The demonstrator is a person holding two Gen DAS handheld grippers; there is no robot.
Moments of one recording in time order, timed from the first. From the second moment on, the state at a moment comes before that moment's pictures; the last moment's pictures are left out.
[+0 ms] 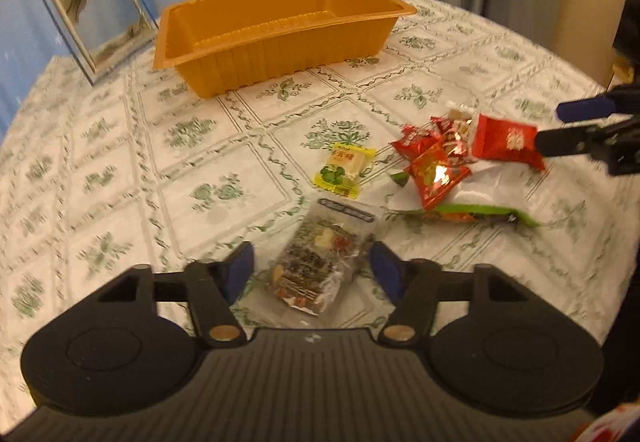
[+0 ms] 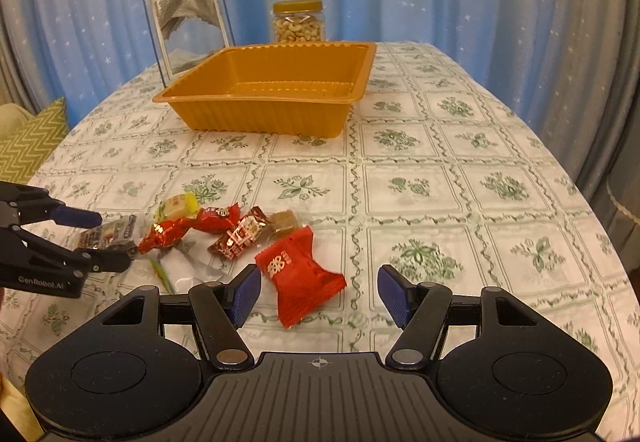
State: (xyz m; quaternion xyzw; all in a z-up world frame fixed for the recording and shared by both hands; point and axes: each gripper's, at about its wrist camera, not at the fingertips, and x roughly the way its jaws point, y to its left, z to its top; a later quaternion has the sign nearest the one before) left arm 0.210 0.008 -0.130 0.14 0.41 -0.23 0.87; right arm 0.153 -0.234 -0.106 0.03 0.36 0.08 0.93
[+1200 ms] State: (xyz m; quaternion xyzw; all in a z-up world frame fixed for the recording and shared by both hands) left arm 0.161 -0.003 -0.123 0.06 0.42 -0.13 0.90; right arm 0.155 -0.228 -0.112 0.00 0.37 0.10 0.92
